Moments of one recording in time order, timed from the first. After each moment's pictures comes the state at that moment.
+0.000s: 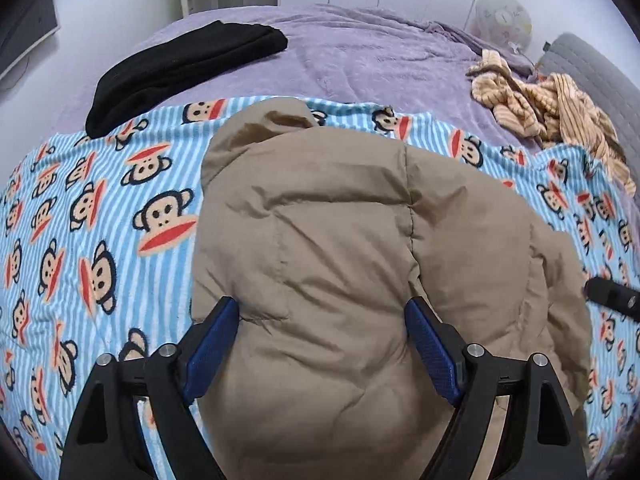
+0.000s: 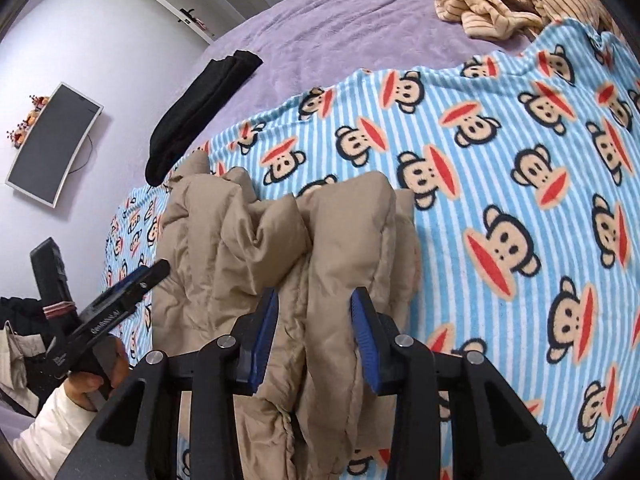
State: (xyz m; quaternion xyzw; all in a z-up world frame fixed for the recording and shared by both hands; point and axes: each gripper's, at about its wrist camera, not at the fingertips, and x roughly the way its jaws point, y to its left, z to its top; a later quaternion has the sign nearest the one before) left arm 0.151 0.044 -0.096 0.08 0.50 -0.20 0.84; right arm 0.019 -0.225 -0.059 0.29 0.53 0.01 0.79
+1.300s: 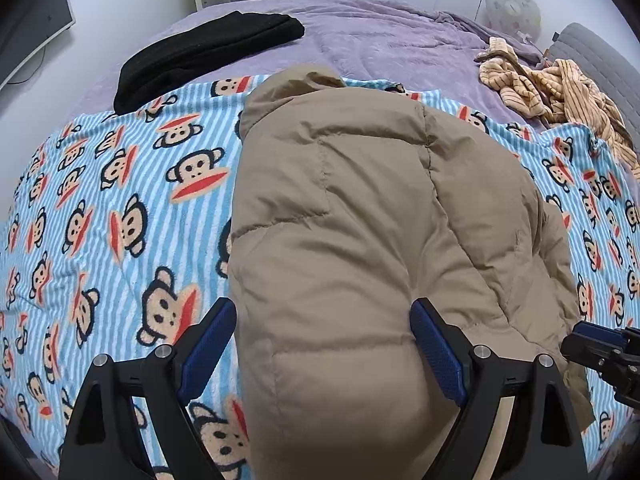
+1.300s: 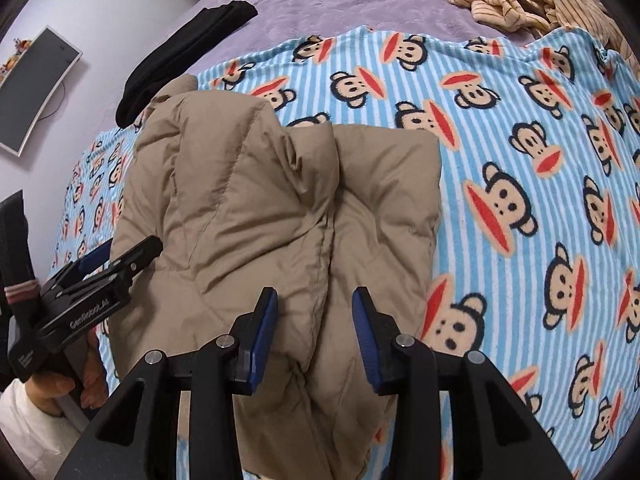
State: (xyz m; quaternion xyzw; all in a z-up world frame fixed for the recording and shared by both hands) left arm 0.102 0.078 -0.093 0.08 0.52 -0.18 0.83; right arm -0.021 -0.166 -0.083 0.21 0.60 -0.02 0.77
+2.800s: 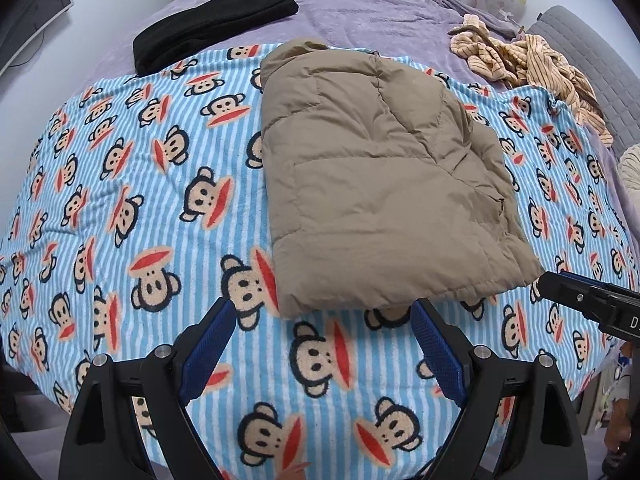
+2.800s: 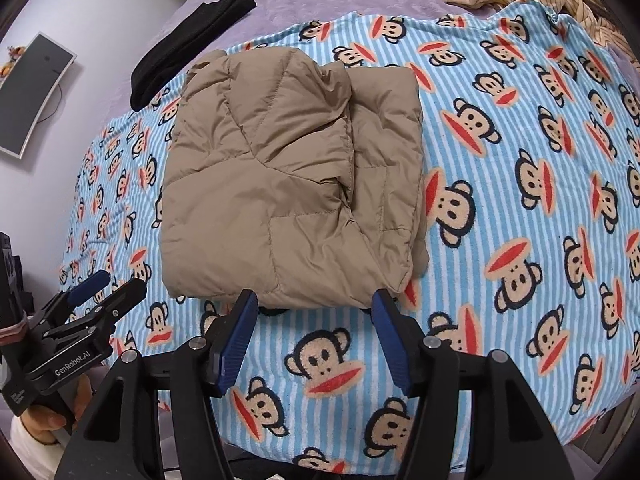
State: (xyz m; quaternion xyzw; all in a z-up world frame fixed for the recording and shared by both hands) left arm -0.016 0.140 -0.031 0.09 0.57 -0.19 0.79; right arm -0.101 -0.093 -0.025 0.23 0.61 -0.05 0.75
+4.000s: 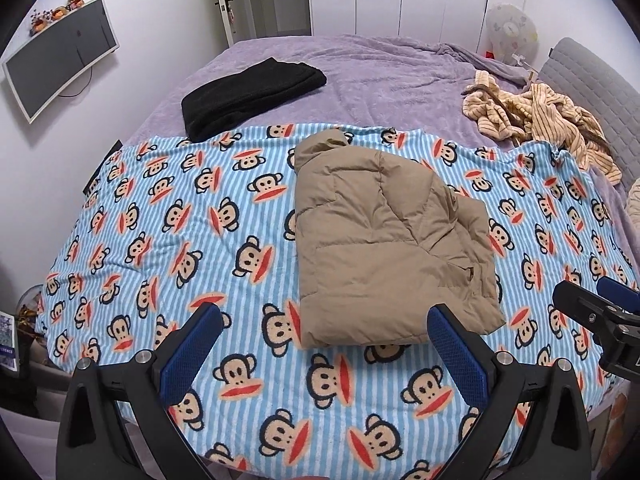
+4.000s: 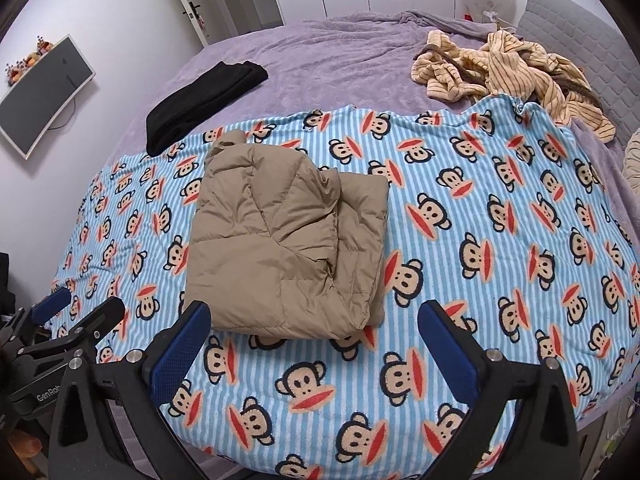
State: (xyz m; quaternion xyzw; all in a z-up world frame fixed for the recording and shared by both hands) left arm -0.041 0.135 0.082 0.09 0.48 -0.14 0.86; right arm -0.116 -0.087 0.078 0.16 0.53 -0.10 0.83
